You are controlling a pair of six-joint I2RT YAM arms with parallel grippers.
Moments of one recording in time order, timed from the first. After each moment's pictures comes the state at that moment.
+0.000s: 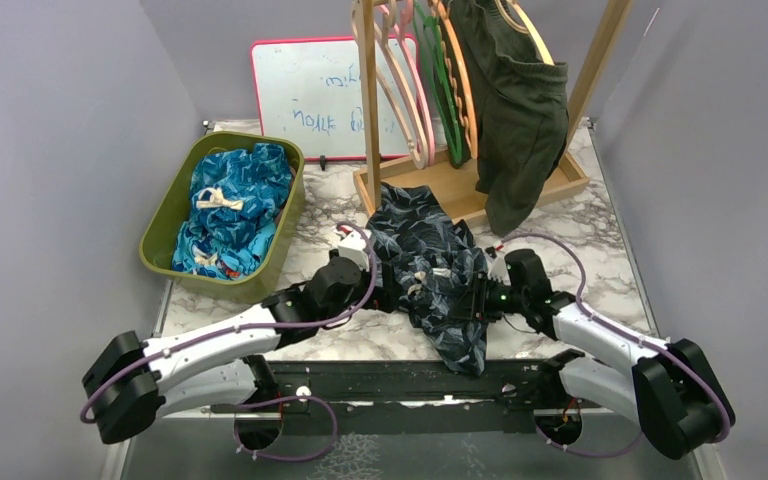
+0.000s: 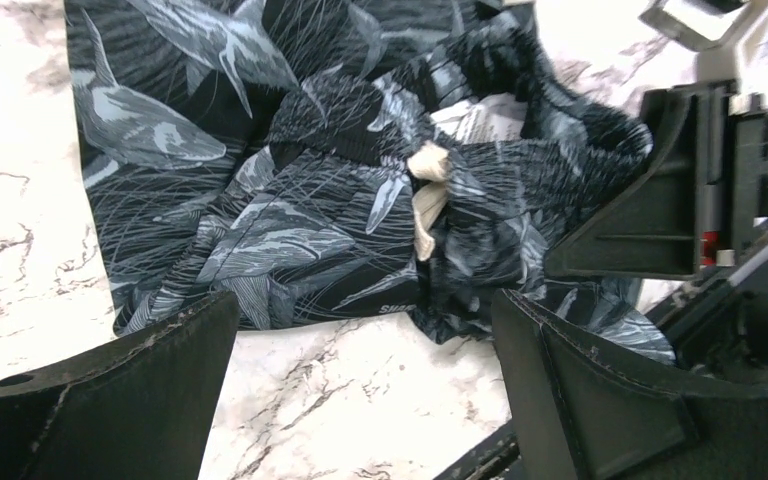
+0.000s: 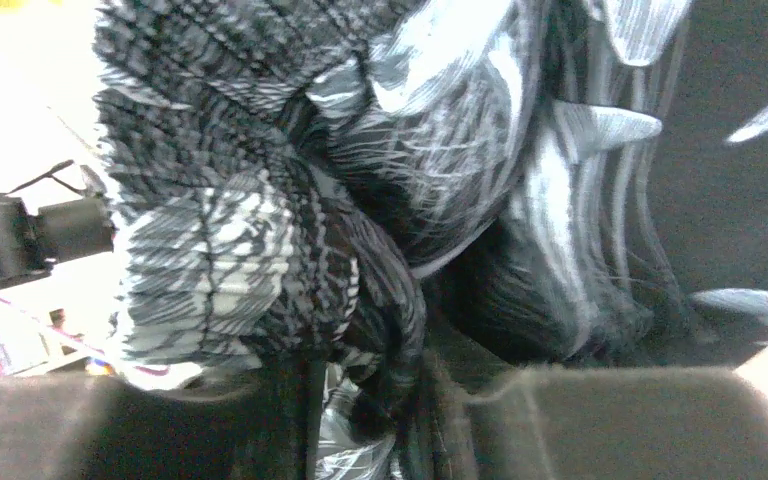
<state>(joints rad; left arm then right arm) -0.98 0.96 0.53 -0.03 -0.25 -0.57 0.42 1.05 0.31 -0.08 -0.54 0.60</state>
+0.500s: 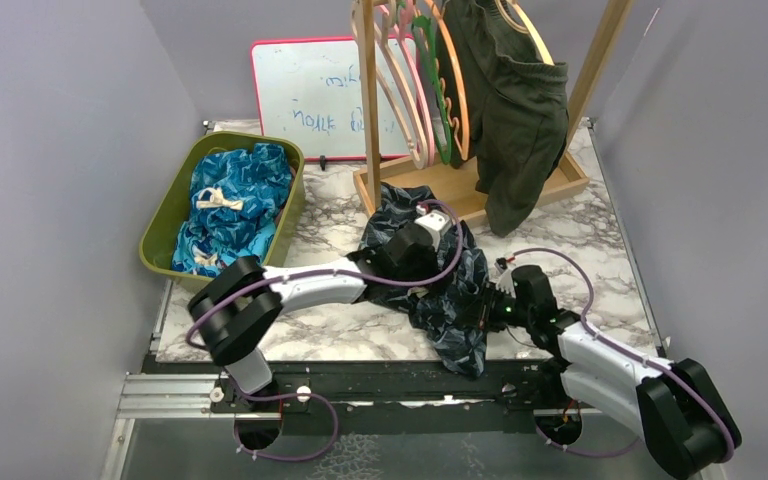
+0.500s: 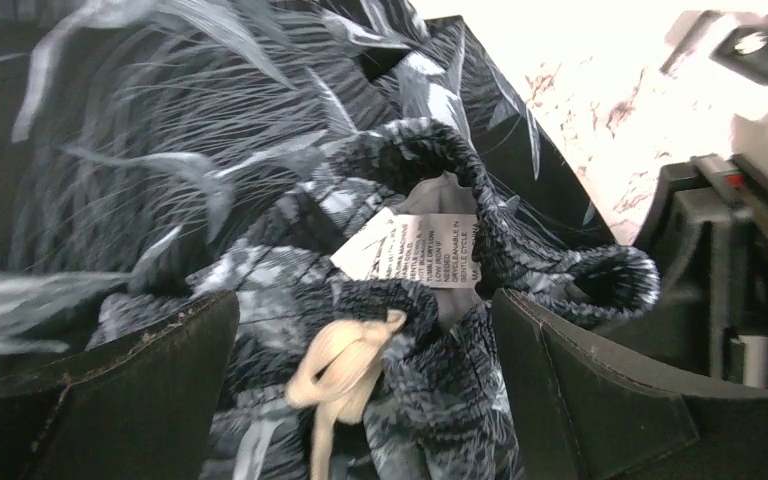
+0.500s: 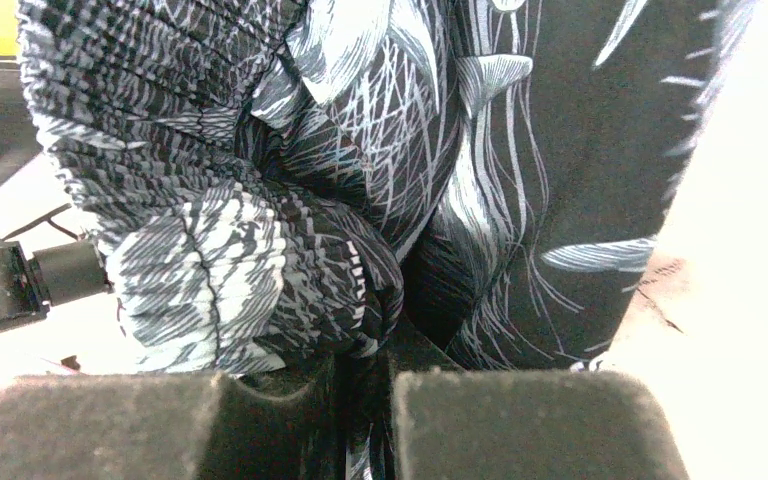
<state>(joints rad) -0.98 1.59 0.92 0.08 -0.12 -0.38 0.42 0.97 0.15 0.08 -0.45 0.71</state>
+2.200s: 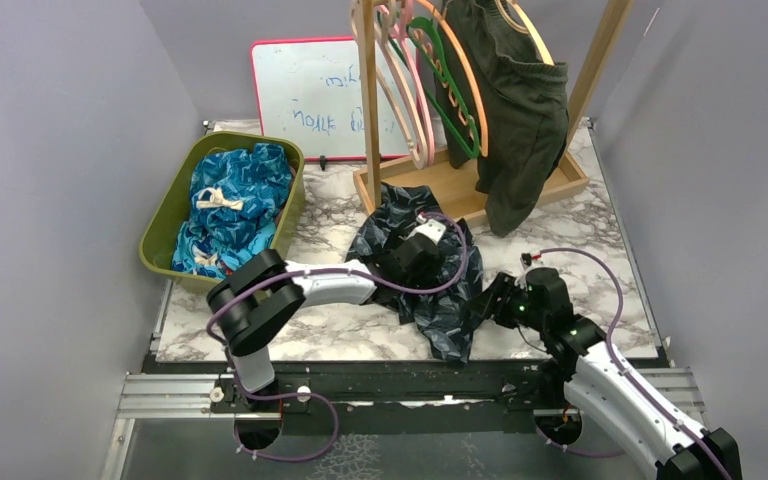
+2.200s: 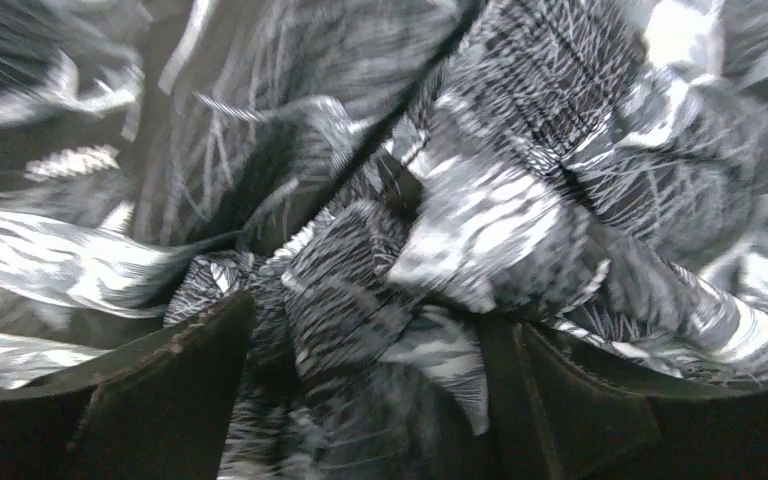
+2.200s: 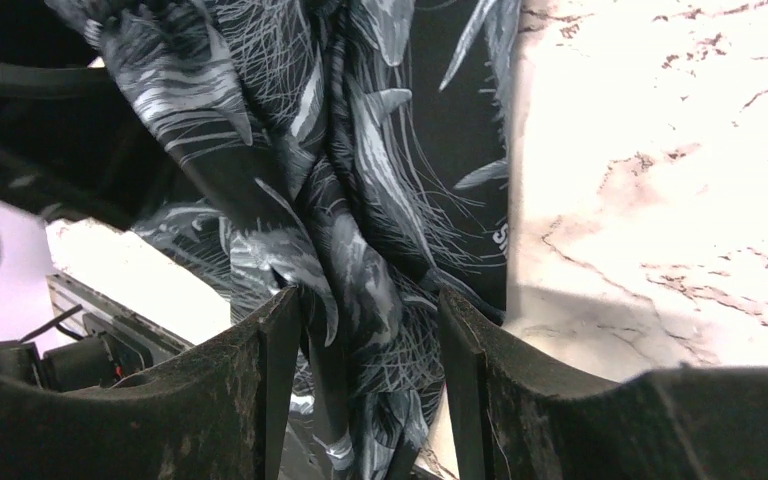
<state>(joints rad) -1.00 1.69 0.96 0.02 -0.40 -0.24 0.42 0.58 0.21 -0.28 -0.20 0.78</state>
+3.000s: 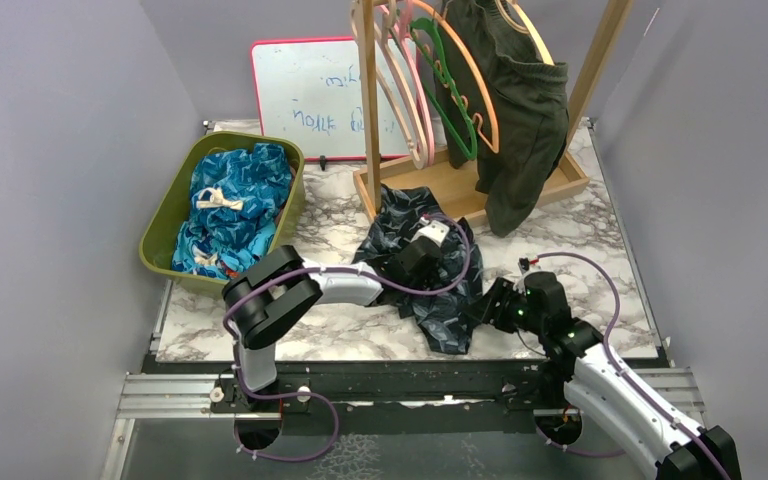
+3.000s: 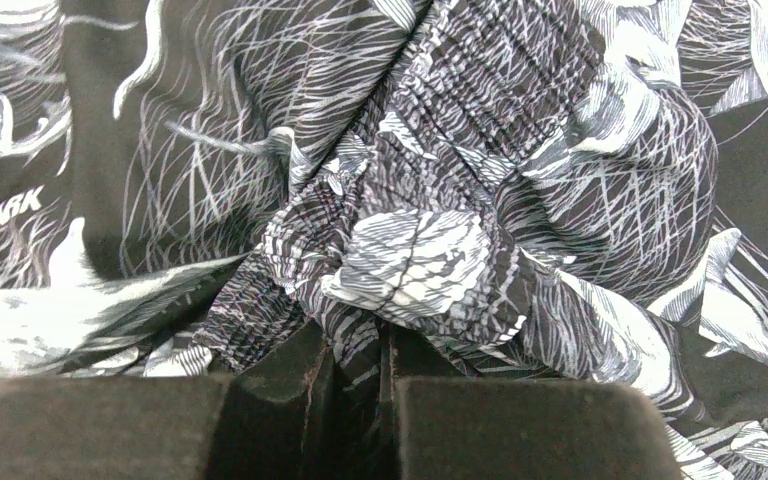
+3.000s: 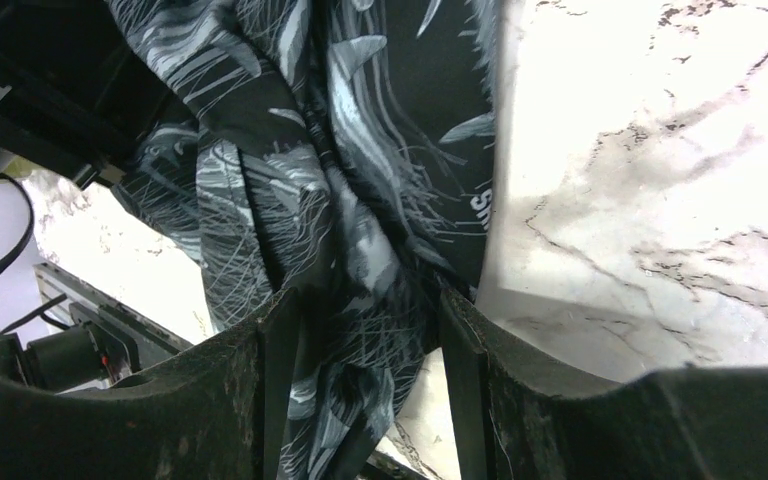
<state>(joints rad) -0.99 1.85 0.97 0.16 -0.38 -0.27 0.42 0.60 0.17 -0.26 -0.22 0.78</state>
